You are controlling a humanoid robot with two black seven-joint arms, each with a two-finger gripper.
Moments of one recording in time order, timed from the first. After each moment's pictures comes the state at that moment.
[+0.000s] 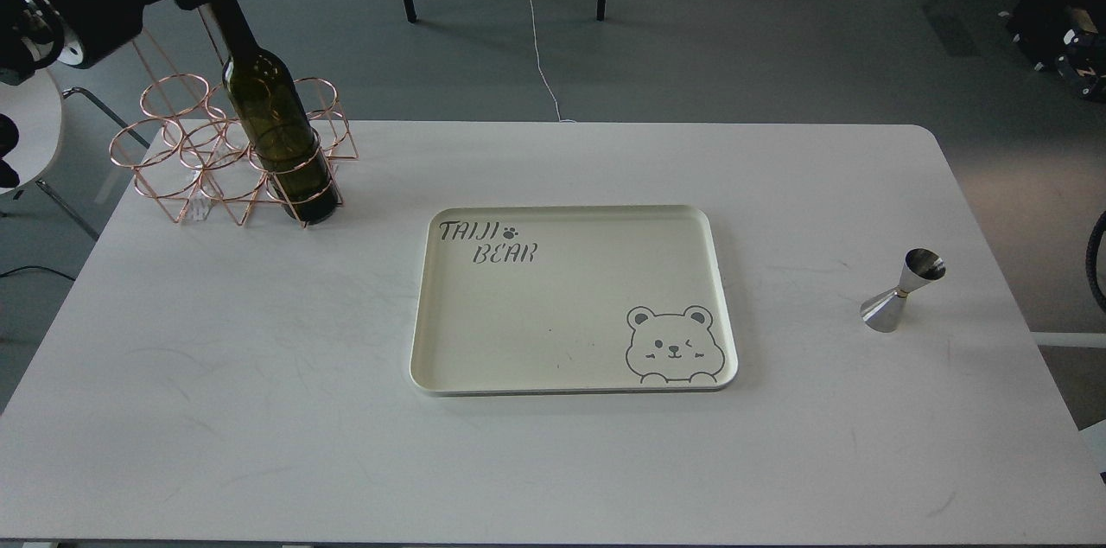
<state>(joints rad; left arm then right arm) -1.01 0.92 -0.54 -1.13 1.33 0.00 -0.22 0.89 -0.67 0.64 0.43 0.00 0.49 0.32</state>
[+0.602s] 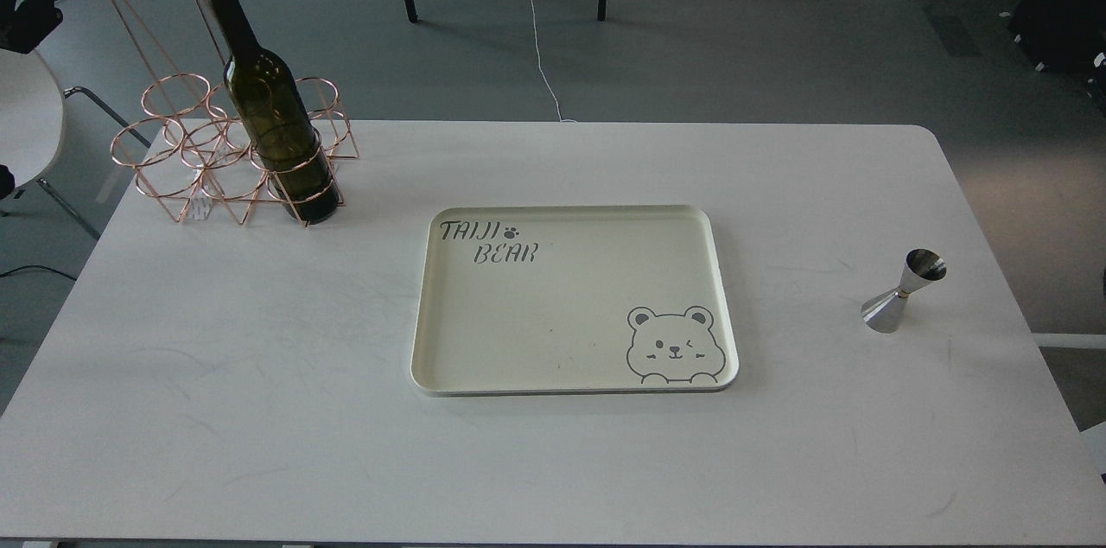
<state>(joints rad) -0.89 0.92 -0.55 -0.96 0.12 -0.17 -0.24 0.85 -0.66 0.66 0.36 0.04 0.49 0.32</state>
